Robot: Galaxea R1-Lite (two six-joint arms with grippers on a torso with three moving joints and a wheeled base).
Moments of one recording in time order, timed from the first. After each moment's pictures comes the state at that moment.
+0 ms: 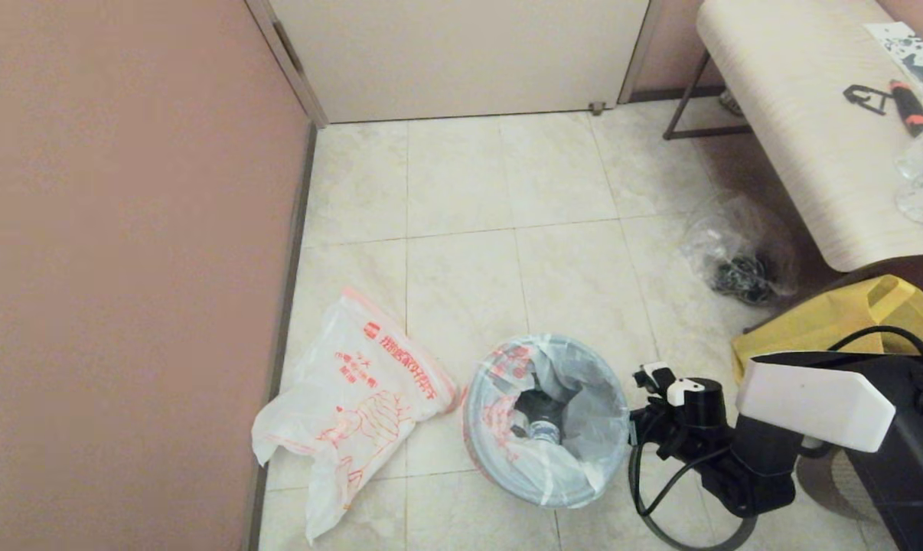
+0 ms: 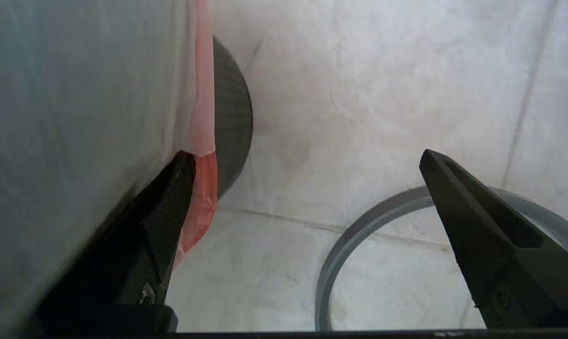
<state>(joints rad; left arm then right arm) 0.00 0.00 0.00 0.00 -0.02 0.04 0.21 2.62 -0.91 -1.25 0.04 -0.04</state>
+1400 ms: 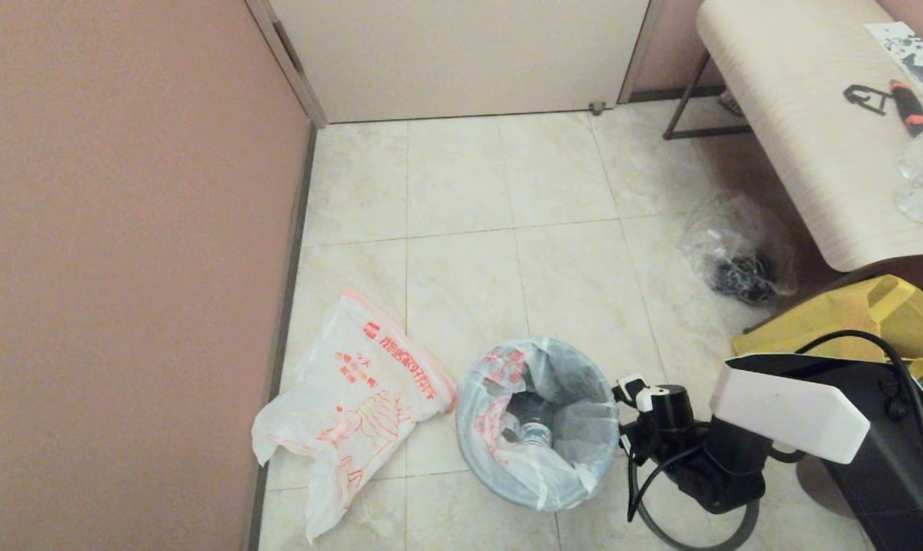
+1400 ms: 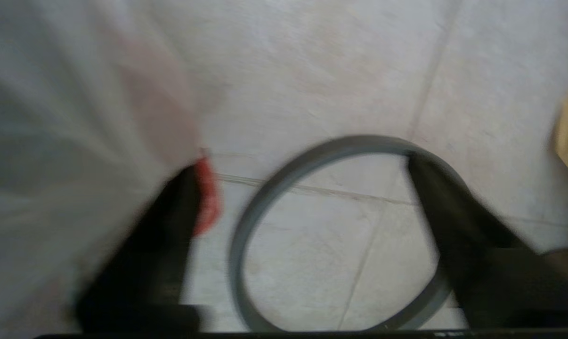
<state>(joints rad) 0.00 0.00 0.00 0.00 -0.02 0.04 0.29 2.65 -1.01 -1.04 -0.32 -0.23</state>
